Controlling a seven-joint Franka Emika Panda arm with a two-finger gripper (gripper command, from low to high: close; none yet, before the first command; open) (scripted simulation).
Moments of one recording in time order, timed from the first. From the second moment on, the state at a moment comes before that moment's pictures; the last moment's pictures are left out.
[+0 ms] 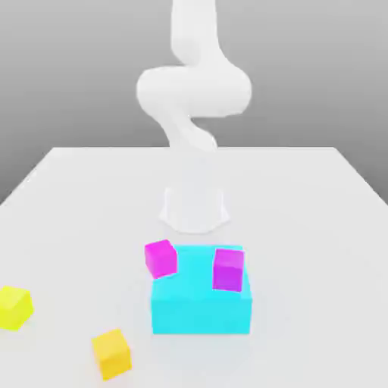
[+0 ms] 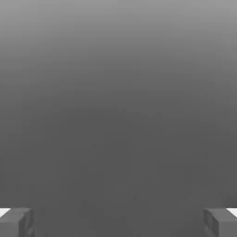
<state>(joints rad) -0.05 -0.71 0.02 -2.32 -0.02 2.34 0.88</state>
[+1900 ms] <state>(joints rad) -0.61 0.28 -0.14 -2.45 0.09 2.73 1.52</state>
